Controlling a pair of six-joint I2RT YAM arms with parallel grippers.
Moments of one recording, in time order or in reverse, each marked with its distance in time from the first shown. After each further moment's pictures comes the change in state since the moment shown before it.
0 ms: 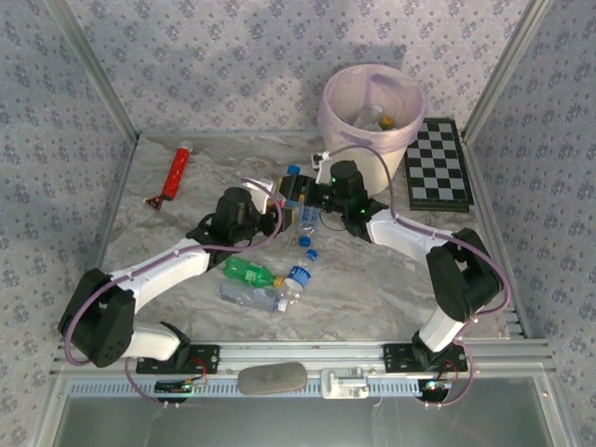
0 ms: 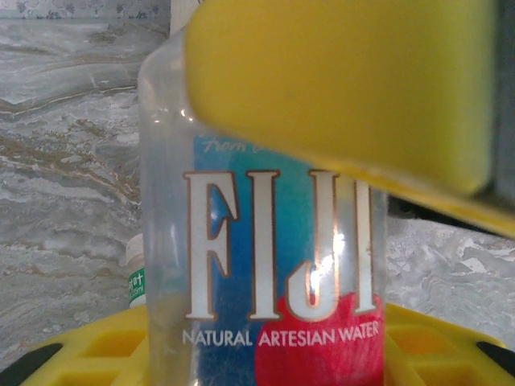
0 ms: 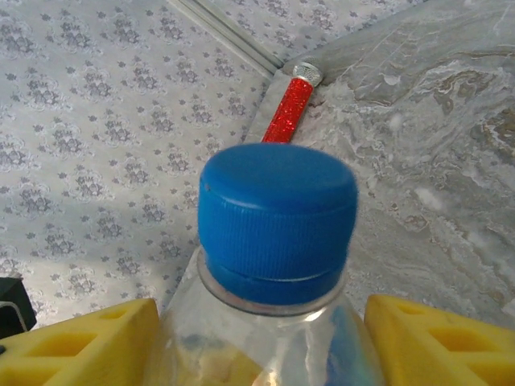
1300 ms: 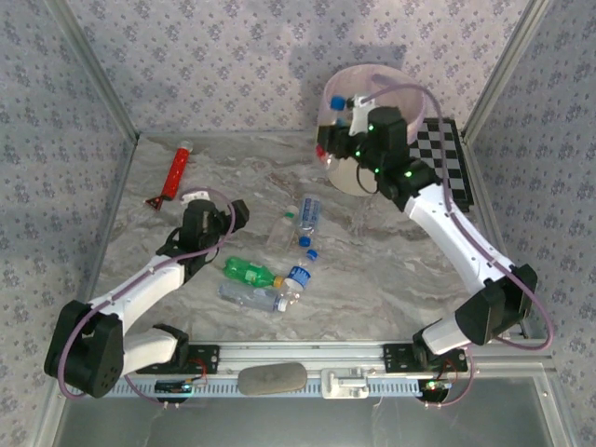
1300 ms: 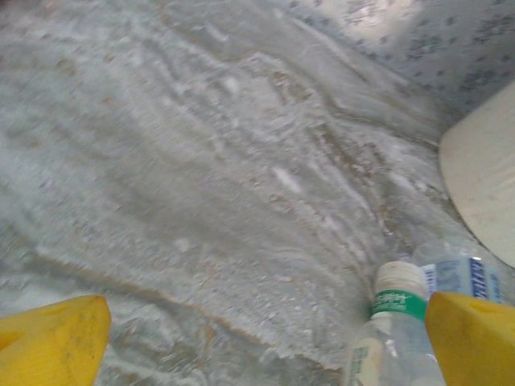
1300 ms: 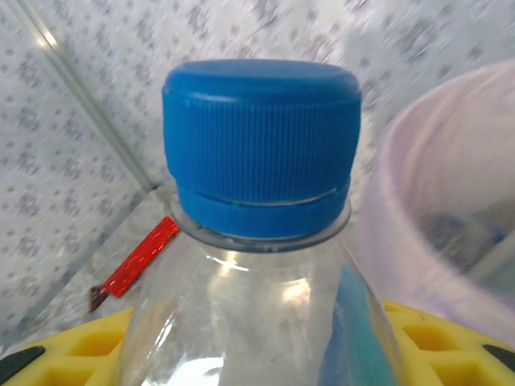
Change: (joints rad) left arm 0.242 -0.182 -0.211 -0.087 -0.330 -0.349; right arm -0.141 -0.176 0.483 -0.622 0.336 -0.525
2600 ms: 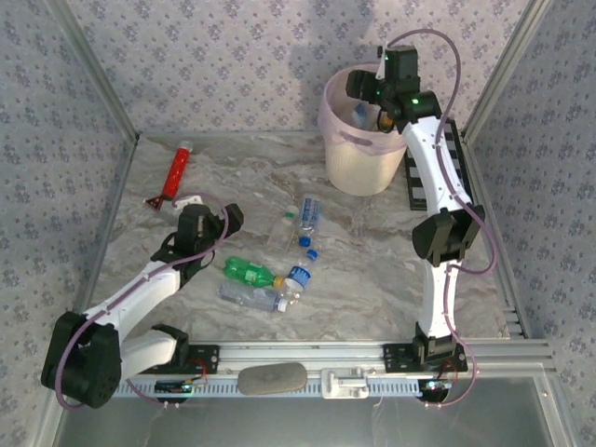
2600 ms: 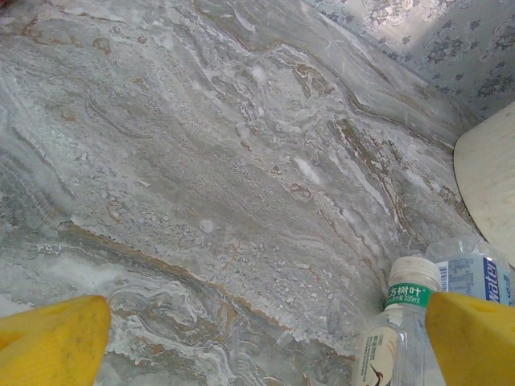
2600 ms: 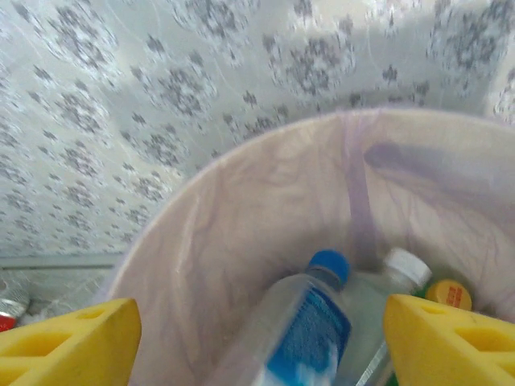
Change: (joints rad) left arm 0.019 -0.057 -0.025 -0.048 0.006 -0.030; right arm -0.240 0.637 0.895 -0.446 0.054 0.023
